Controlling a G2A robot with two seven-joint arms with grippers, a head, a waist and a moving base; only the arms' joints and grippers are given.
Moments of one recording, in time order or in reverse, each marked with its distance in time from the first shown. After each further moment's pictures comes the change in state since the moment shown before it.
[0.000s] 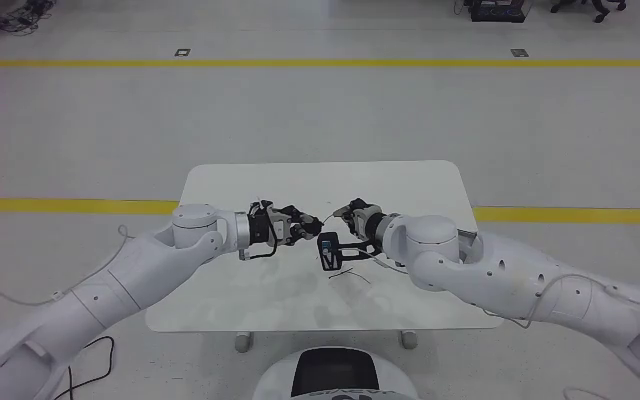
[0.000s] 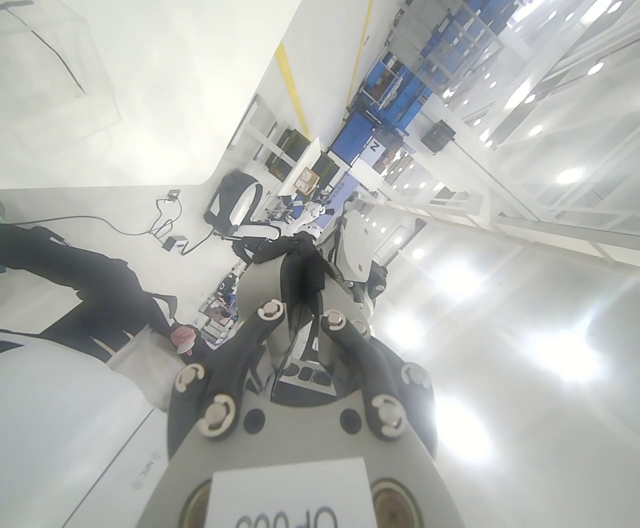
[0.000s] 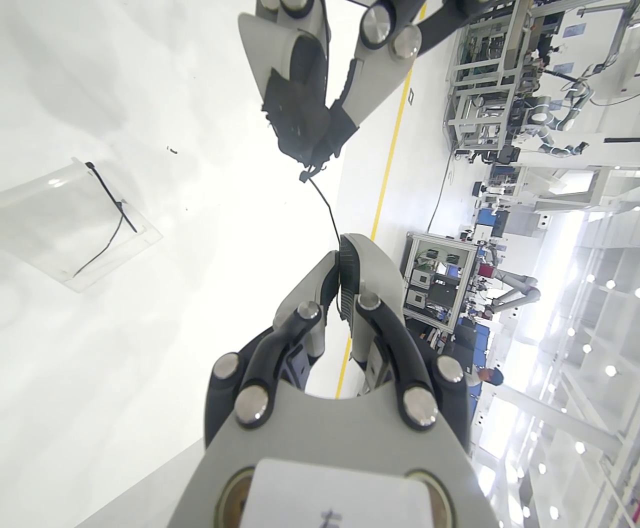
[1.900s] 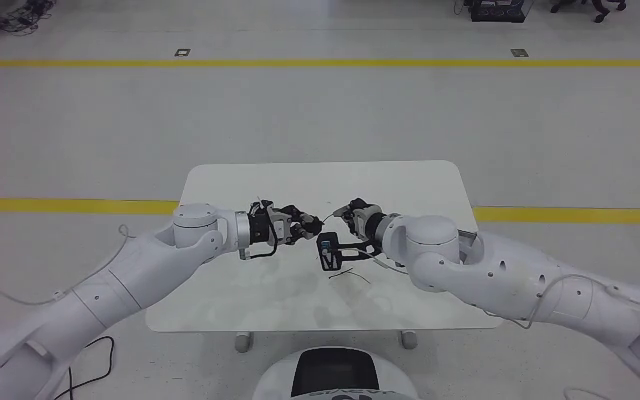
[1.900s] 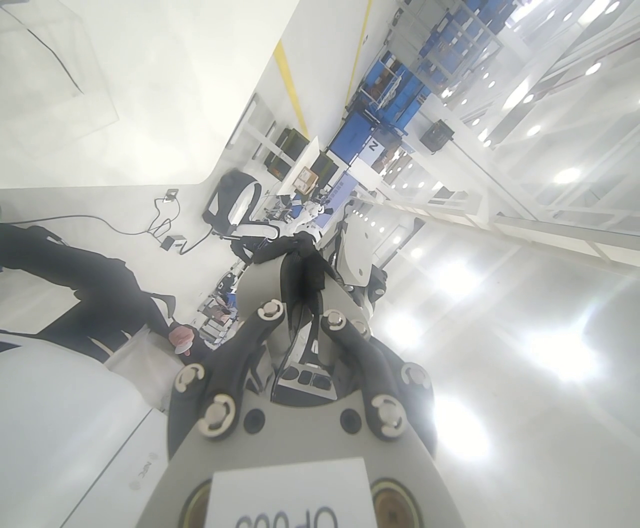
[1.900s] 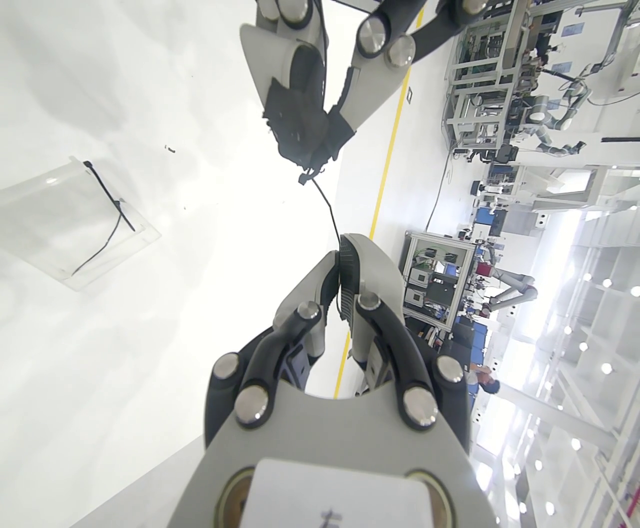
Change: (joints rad) left arm 0.000 -0.004 -0.002 0.007 -0.003 0.000 -0.002; right arm 0.003 0.001 0.000 -0.011 0.000 0.000 0.014
